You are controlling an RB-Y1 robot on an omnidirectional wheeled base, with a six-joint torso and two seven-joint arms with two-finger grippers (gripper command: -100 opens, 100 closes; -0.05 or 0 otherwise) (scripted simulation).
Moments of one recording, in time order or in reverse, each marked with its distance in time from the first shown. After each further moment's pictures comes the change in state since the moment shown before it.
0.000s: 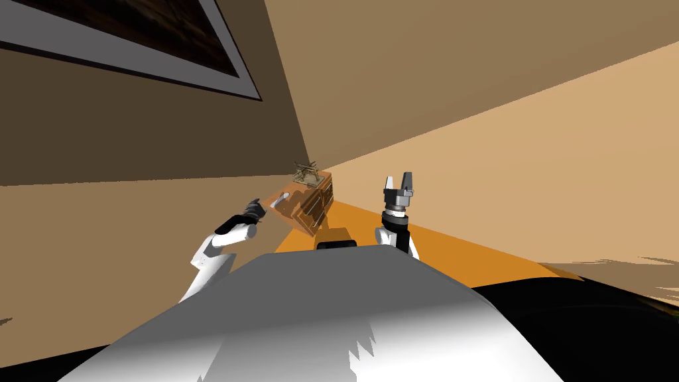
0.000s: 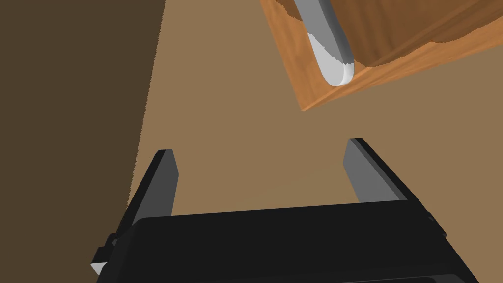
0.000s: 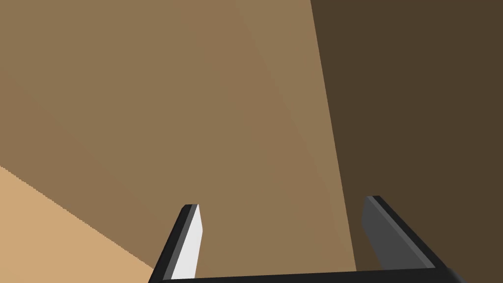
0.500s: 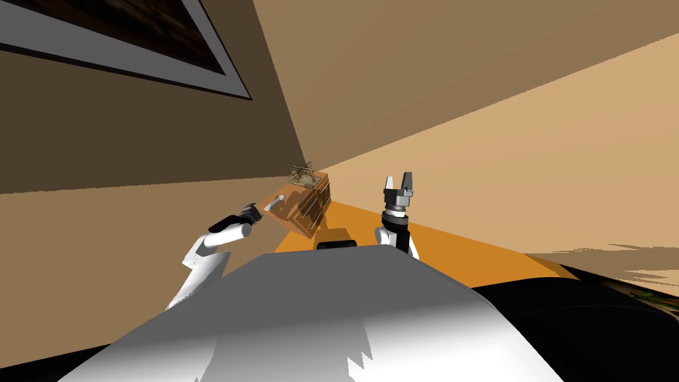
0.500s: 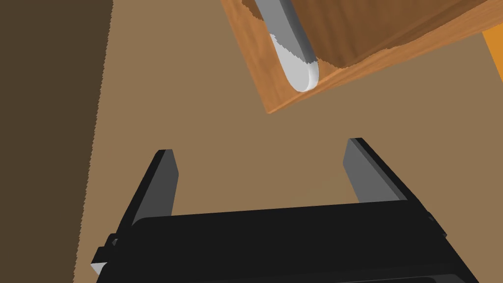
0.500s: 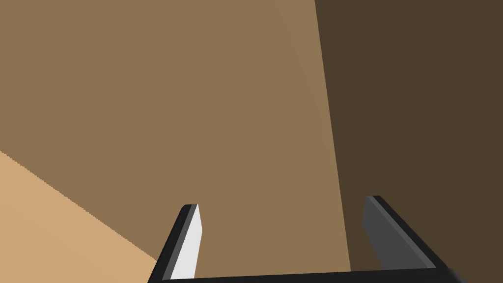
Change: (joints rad) left arm -0.029 0.041 0.040 0.079 0.035 0.121 0.027; right arm 0.000 0.000 0.000 0.000 0.000 0.000 0.000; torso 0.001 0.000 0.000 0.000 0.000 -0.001
